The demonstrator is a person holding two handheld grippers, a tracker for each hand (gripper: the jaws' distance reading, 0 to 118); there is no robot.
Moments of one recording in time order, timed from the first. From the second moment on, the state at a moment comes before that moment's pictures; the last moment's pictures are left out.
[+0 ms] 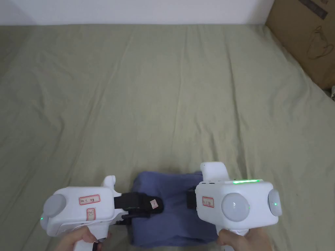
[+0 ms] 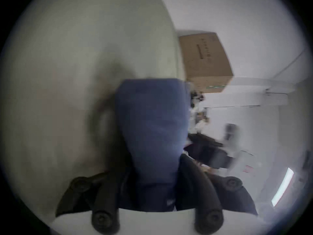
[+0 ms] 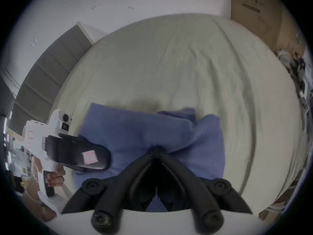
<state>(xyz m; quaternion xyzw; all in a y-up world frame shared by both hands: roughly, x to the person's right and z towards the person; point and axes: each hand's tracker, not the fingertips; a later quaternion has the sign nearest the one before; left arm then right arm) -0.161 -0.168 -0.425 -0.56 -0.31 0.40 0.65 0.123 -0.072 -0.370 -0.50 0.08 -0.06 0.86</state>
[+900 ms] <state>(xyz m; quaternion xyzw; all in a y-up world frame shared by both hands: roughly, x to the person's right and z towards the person) -0.356 -0.049 -0.394 -0.56 -0.15 0.17 0.79 -0.056 0.060 -0.319 -0.11 0.00 0.03 0.99</state>
